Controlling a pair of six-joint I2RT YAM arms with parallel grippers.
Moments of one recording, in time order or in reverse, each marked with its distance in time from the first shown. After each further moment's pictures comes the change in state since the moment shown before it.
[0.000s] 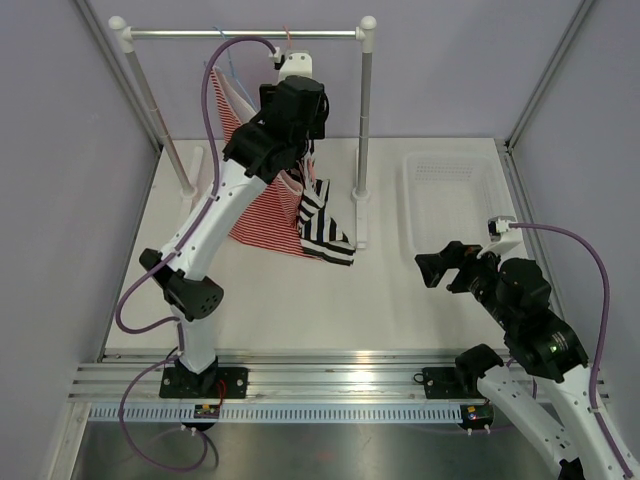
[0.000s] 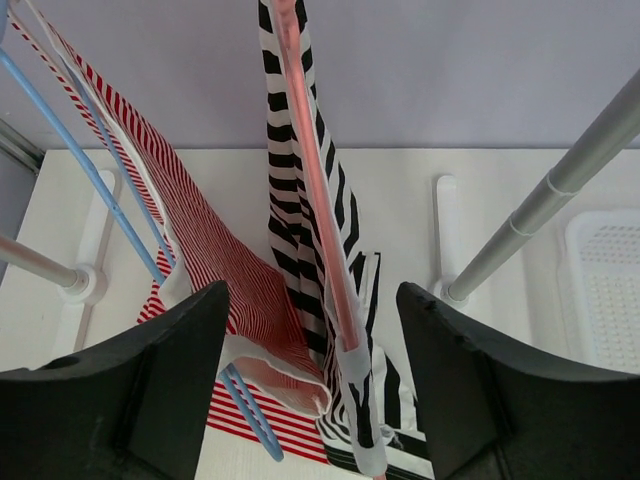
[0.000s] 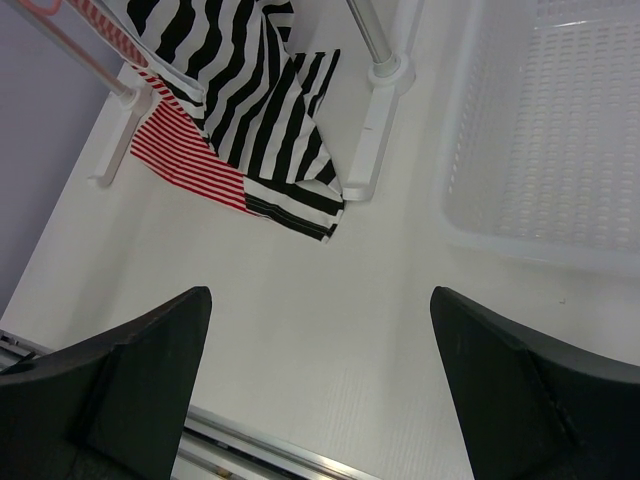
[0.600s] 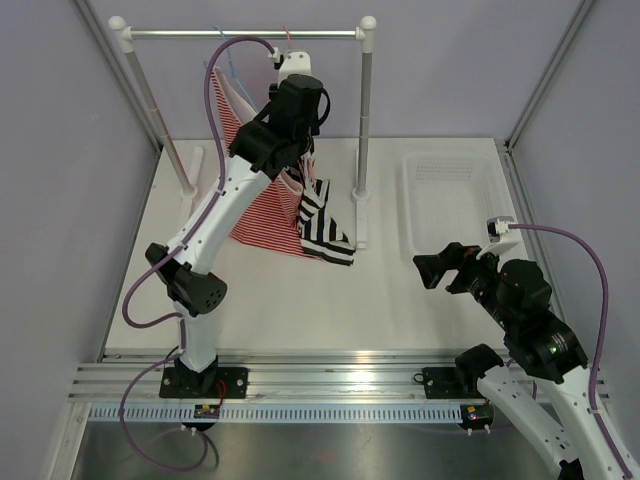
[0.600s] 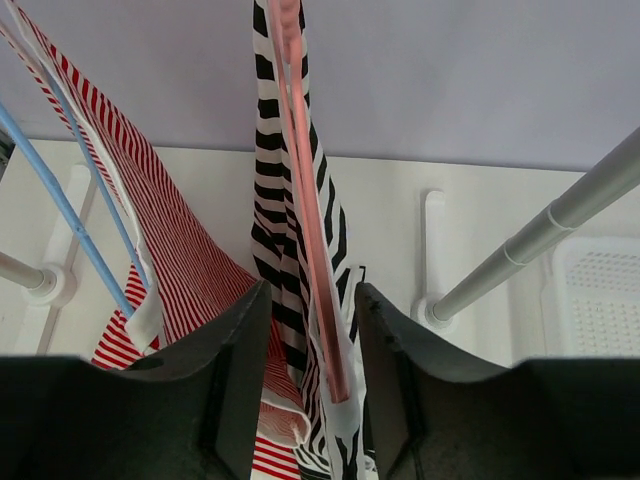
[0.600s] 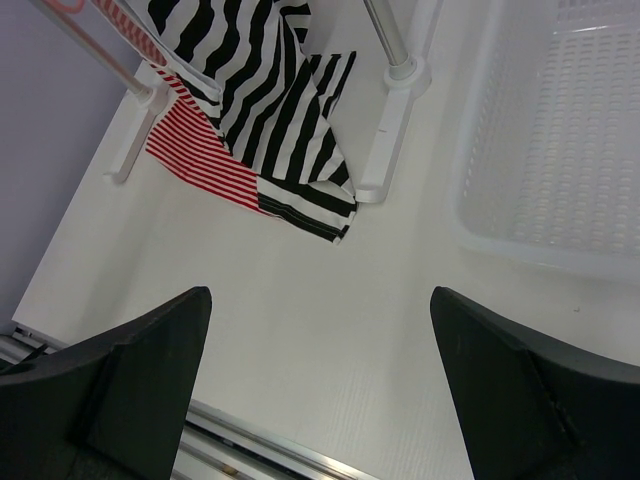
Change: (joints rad) left arm 0.026 0.033 -0.005 0.054 0.018 -0.051; right arm 0.000 -0.017 -0.018 0.022 -0.037 0.001
